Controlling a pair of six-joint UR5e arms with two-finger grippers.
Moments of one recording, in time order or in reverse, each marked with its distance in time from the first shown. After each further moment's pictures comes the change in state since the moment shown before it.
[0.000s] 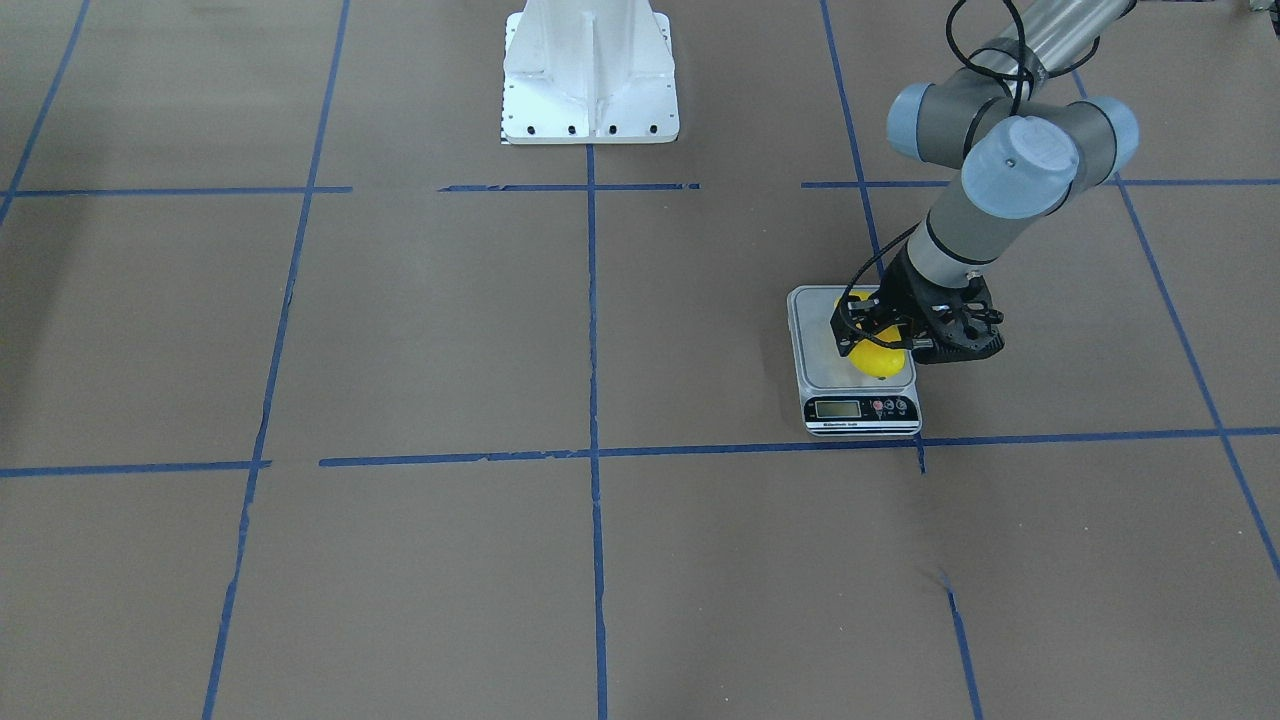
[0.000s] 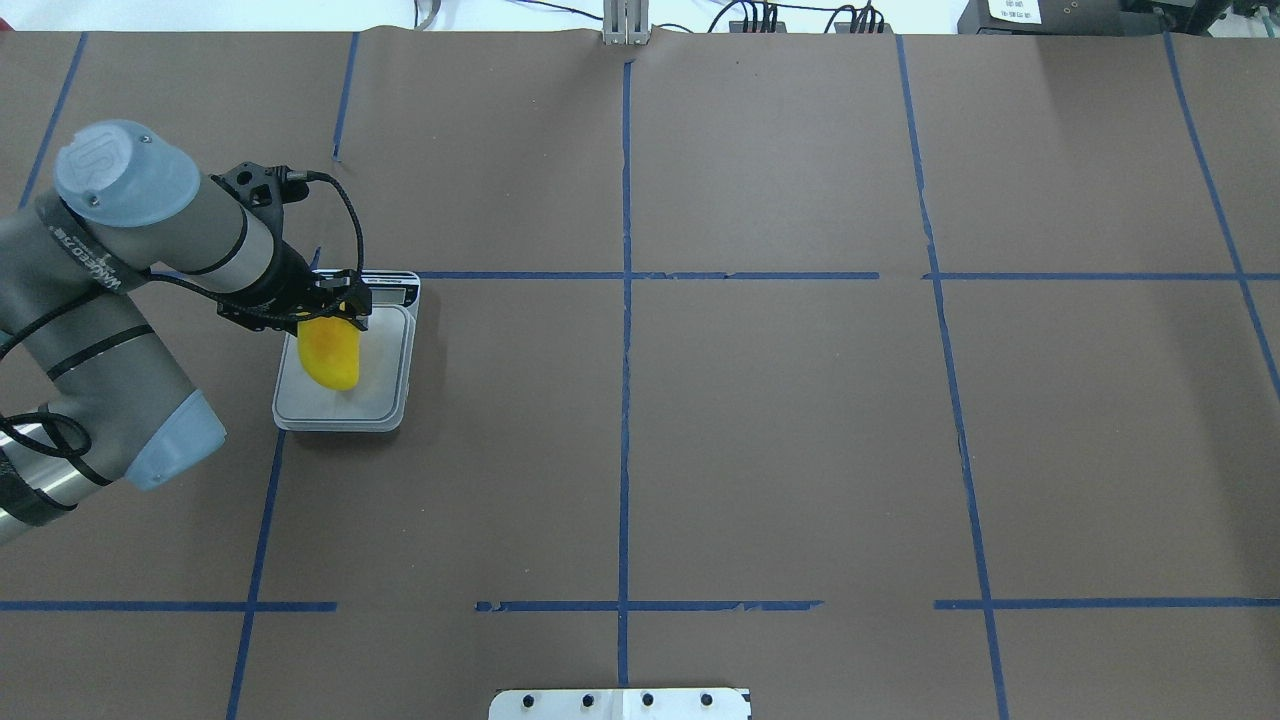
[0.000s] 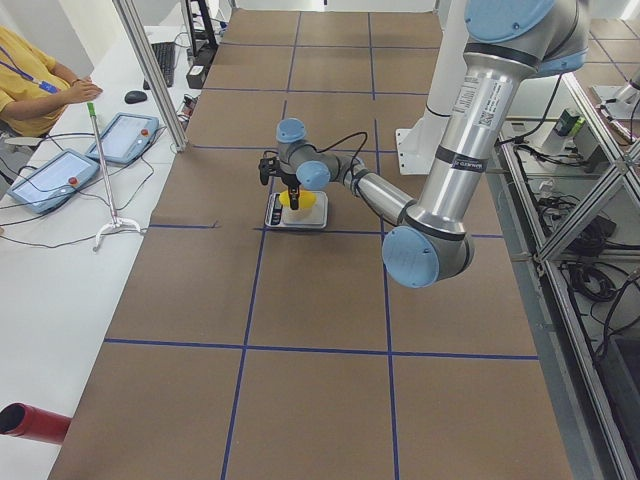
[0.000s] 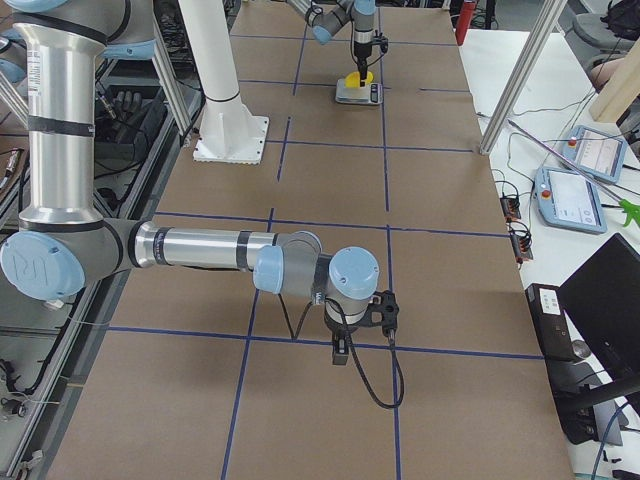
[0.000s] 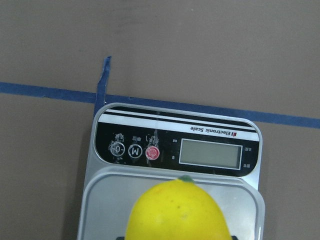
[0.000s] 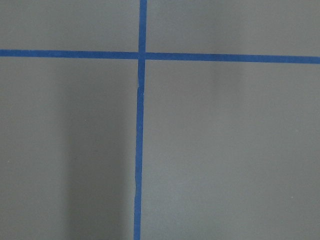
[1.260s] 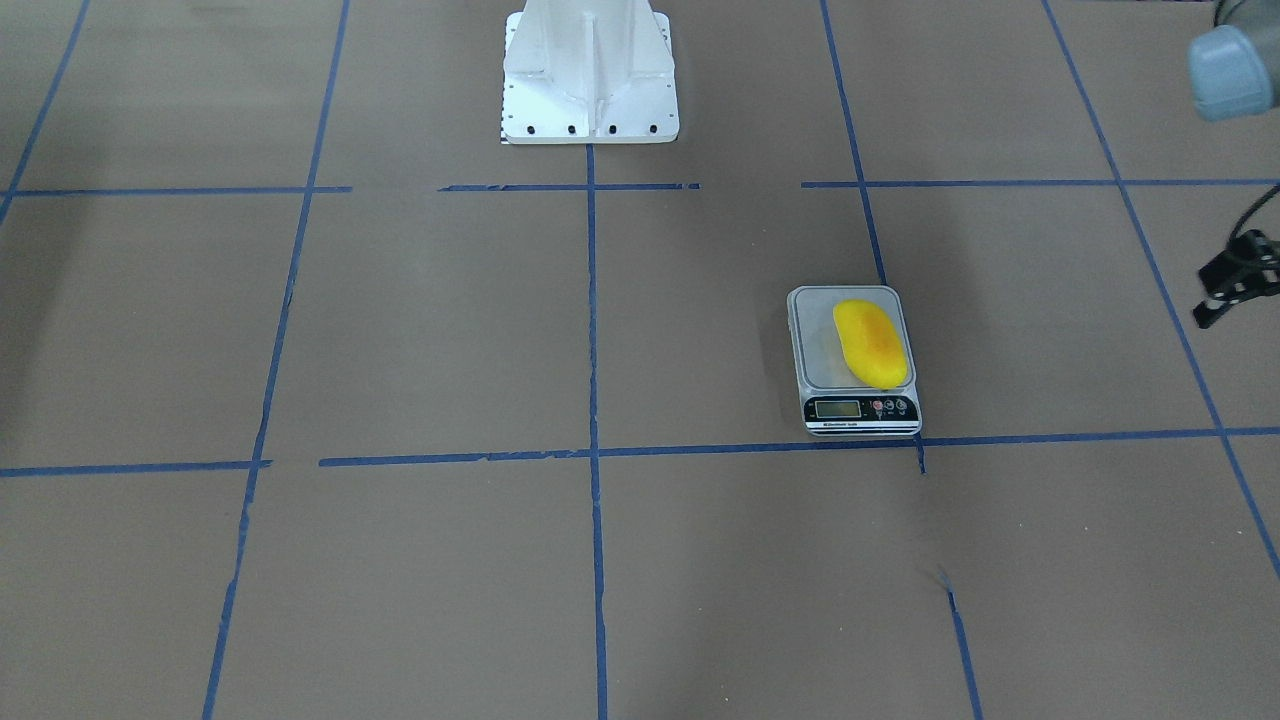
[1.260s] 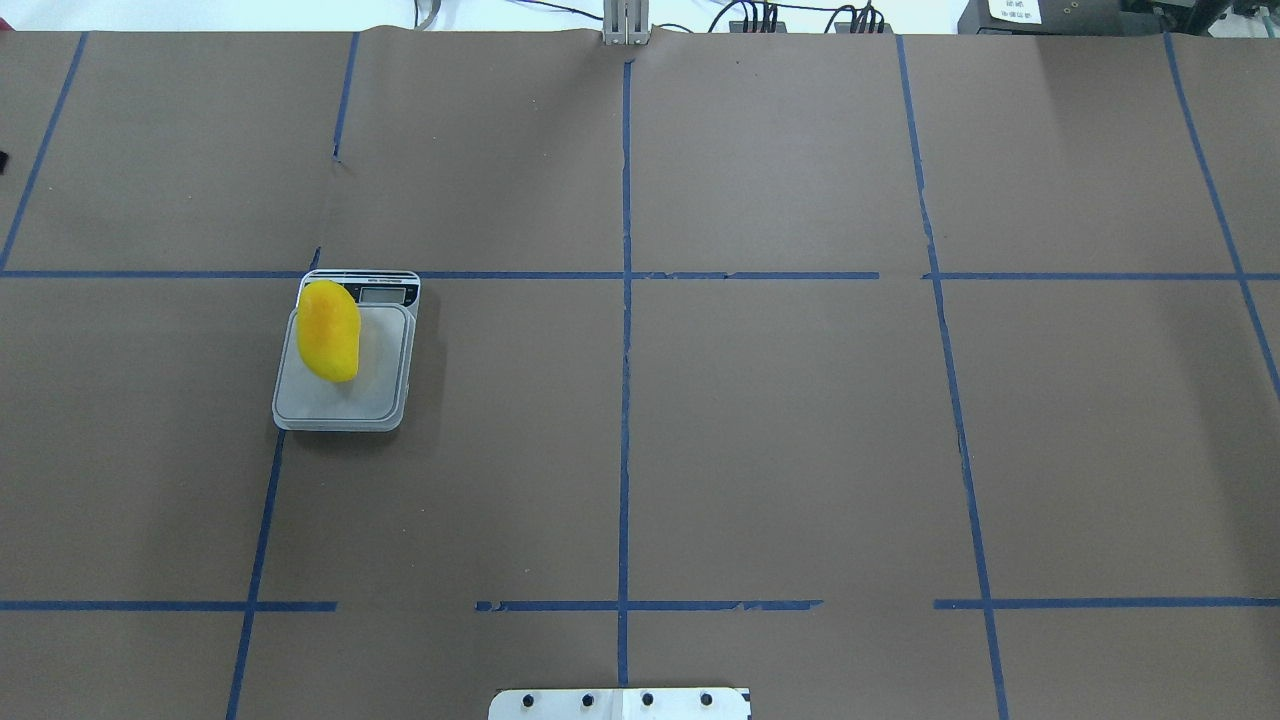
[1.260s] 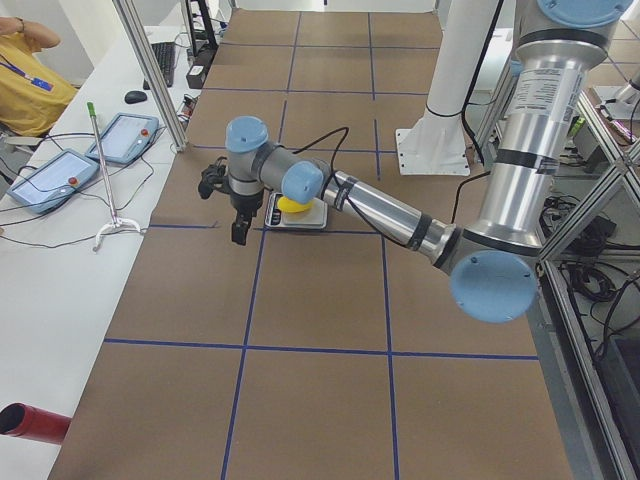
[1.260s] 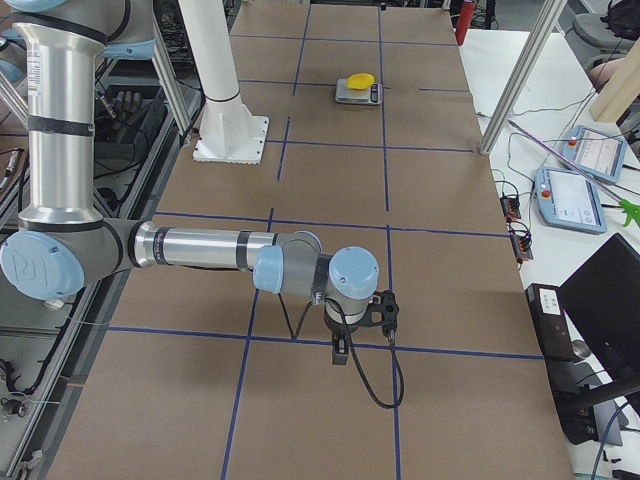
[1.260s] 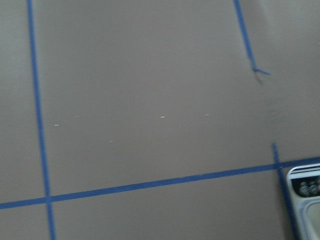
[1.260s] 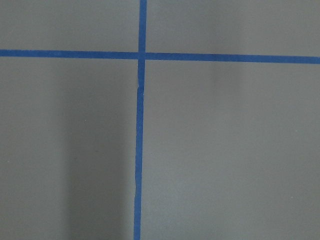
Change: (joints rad) left arm -0.631 0.204 -0.086 0.251 -0.210 0.946; right arm 0.000 0.000 0.000 0.000 0.000 0.000
